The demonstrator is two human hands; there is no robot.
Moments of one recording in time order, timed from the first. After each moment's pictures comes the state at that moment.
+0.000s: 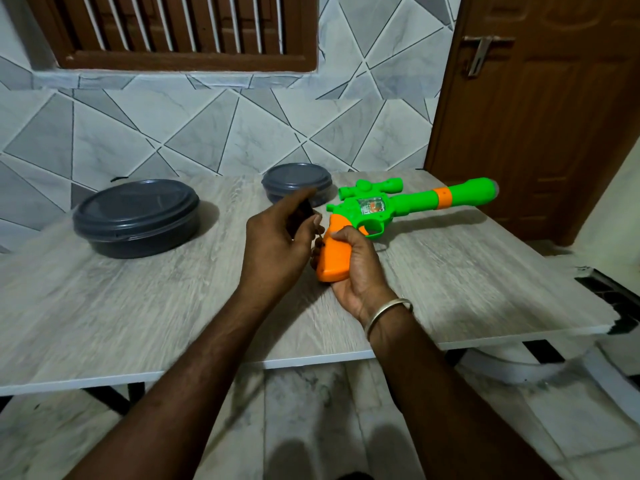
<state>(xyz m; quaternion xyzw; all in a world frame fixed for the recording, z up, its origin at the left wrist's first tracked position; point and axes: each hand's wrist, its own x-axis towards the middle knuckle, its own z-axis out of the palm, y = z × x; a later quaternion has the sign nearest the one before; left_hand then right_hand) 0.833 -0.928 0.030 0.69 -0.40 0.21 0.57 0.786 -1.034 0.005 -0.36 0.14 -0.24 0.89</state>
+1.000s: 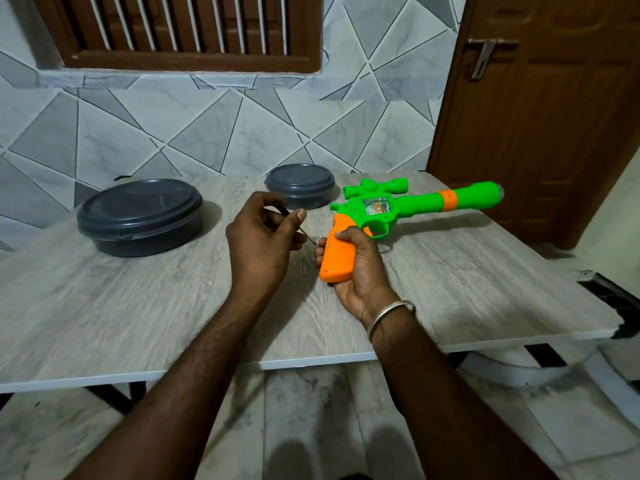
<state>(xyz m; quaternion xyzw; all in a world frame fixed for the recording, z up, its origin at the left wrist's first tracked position) 0.841 -0.921 0.030 0.68 -0.26 0.15 0.67 0.783 -1.032 0.008 -0.40 0.12 -0.24 0.88</state>
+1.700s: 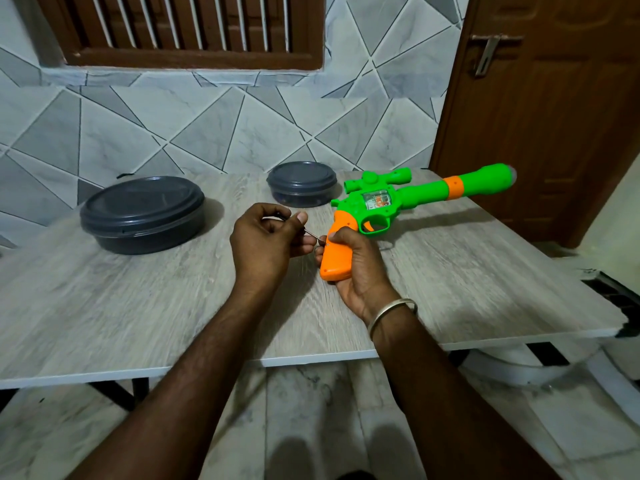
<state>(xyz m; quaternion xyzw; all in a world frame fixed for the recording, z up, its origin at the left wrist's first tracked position) 0.844 -0.924 0.023 0.63 -0.19 0.02 0.76 0.787 -1.031 0.003 -0.44 0.17 -0.24 0.85</state>
